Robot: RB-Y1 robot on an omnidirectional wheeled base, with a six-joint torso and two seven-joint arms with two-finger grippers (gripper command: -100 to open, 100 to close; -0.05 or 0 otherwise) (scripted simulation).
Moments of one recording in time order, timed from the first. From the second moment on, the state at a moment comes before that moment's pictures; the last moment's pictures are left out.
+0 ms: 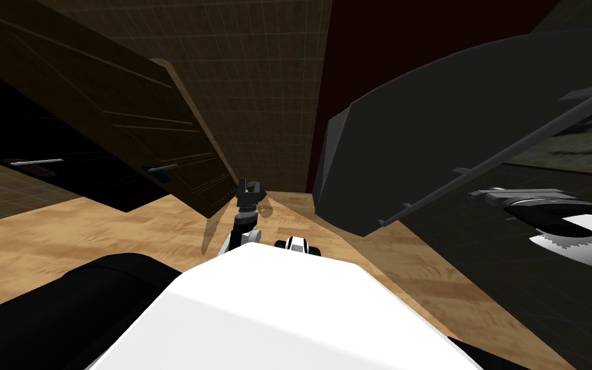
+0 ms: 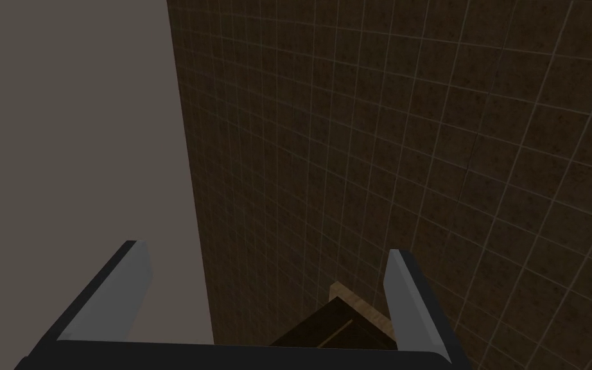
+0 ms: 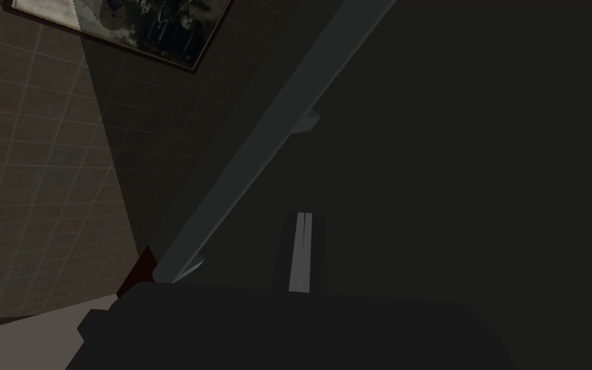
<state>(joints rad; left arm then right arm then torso) 0.52 -0.02 -0.02 -2.26 -0.05 -0.63 0.09 -0.22 -1.51 0.19 -0.78 0.15 -0.04 0.51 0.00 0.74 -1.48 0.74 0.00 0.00</state>
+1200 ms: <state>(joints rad) 0.52 -0.02 -0.02 -2.26 -0.05 -0.63 0.09 -0.42 -1.55 0.38 -0.60 0.15 -0.16 0.52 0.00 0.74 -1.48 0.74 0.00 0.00</state>
